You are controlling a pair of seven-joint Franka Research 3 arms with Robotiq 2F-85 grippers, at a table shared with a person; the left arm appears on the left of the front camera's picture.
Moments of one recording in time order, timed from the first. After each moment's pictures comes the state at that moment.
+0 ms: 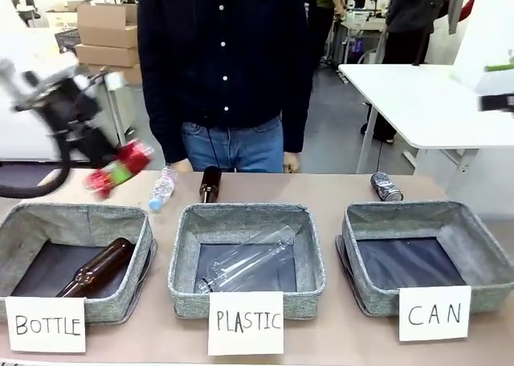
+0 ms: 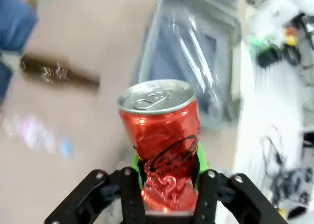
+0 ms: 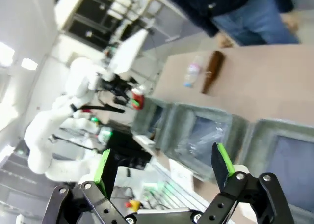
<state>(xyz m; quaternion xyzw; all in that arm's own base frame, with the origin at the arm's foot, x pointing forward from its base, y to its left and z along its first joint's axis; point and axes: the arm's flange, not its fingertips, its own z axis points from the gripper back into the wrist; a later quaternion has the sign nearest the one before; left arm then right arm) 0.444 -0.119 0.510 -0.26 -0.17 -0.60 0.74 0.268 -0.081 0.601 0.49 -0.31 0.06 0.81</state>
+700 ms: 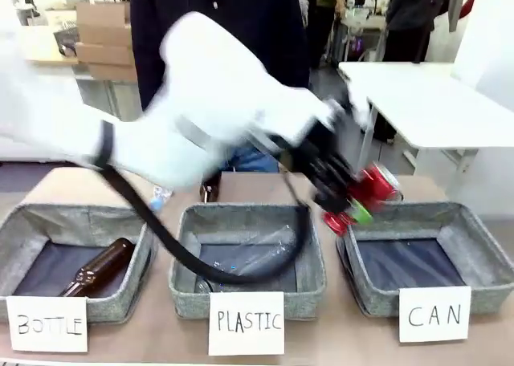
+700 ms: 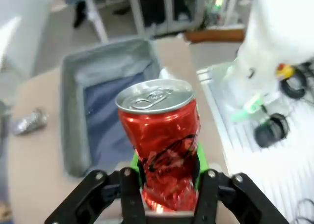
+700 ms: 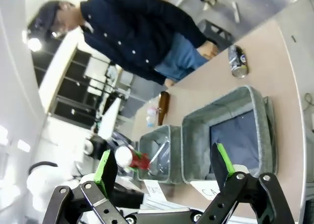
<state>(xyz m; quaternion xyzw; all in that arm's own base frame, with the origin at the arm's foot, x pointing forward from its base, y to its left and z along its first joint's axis) 0.322 -0.504 0.474 -0.30 -0.28 -0.75 0.52 0.147 -0.250 0.512 0.49 -0.40 -0.14 0.77</state>
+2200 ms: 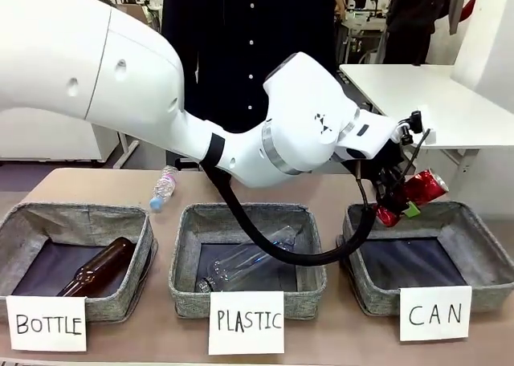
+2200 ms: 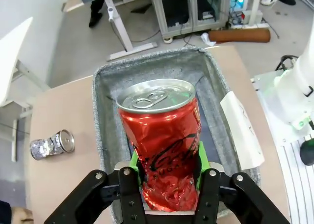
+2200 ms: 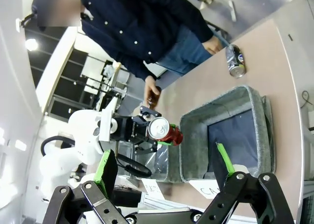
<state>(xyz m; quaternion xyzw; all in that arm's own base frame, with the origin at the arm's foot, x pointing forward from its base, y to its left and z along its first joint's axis) 0.390 -0.591 0.444 -0.26 -0.31 -0.74 0.53 0.151 -0.243 0.523 0.47 -0.39 -0.13 0.78</state>
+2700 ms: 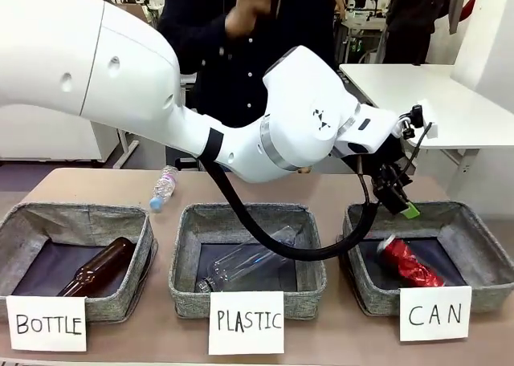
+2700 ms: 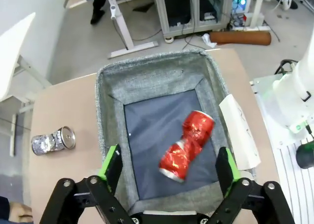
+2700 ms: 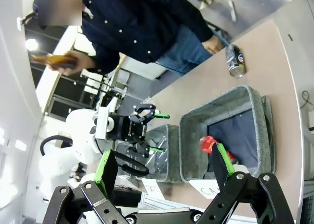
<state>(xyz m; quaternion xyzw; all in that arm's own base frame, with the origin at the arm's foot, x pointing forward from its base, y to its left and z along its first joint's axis) 0.389 -0.589 0.455 -0.27 -0.31 -0.73 0.54 0.151 -0.243 0.523 0.47 -0.39 -0.13 0.78</state>
